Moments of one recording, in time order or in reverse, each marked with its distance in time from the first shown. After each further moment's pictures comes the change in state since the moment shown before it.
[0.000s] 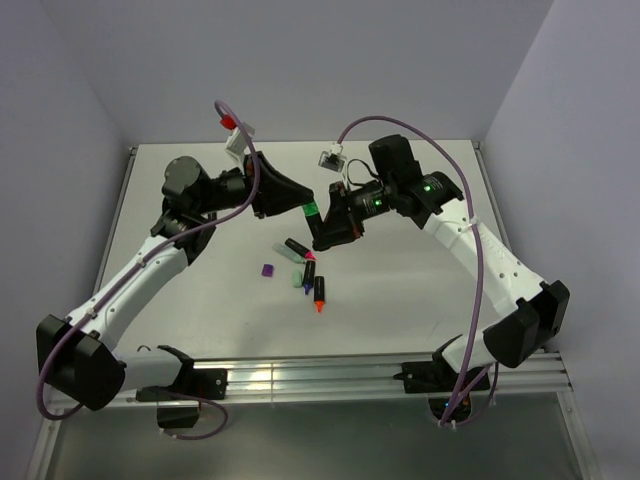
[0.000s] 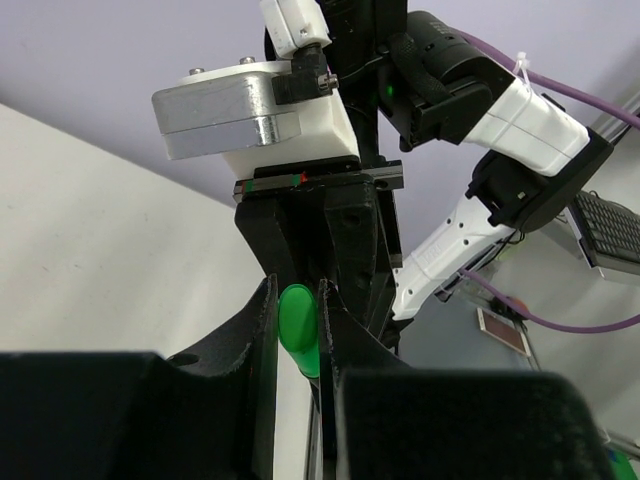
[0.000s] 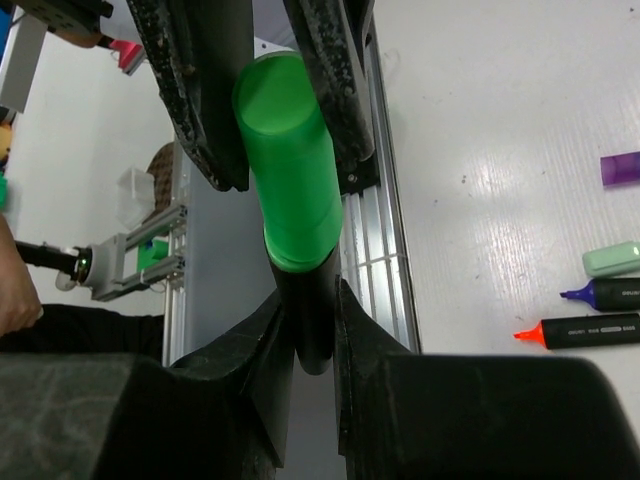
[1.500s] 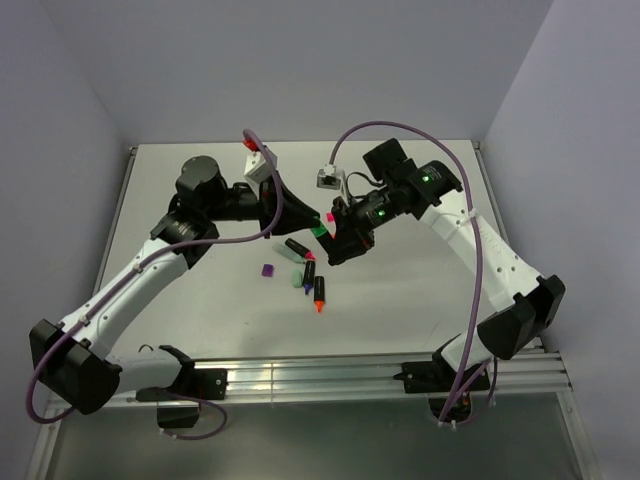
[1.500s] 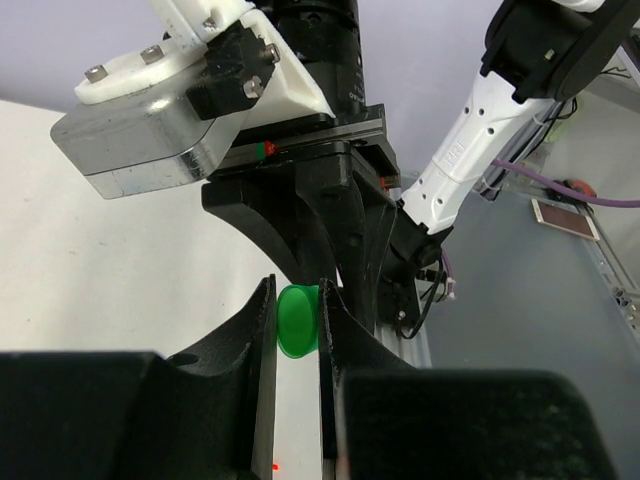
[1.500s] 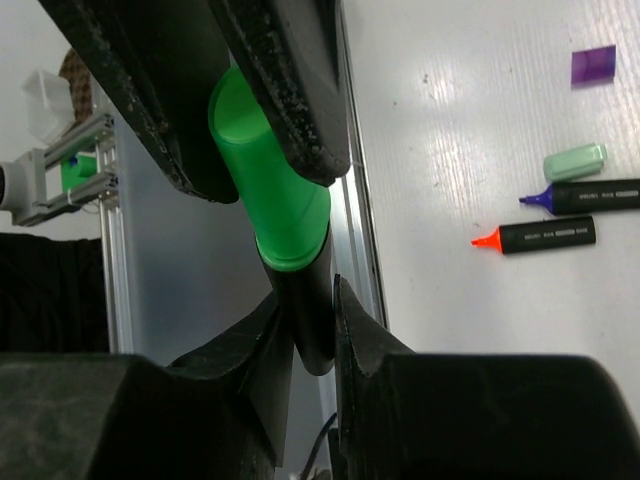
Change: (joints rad) left arm -0.085 -0.025 0.048 -0.322 0.072 0.441; right arm 0.016 0.052 0.128 -0.434 0.133 -0.393
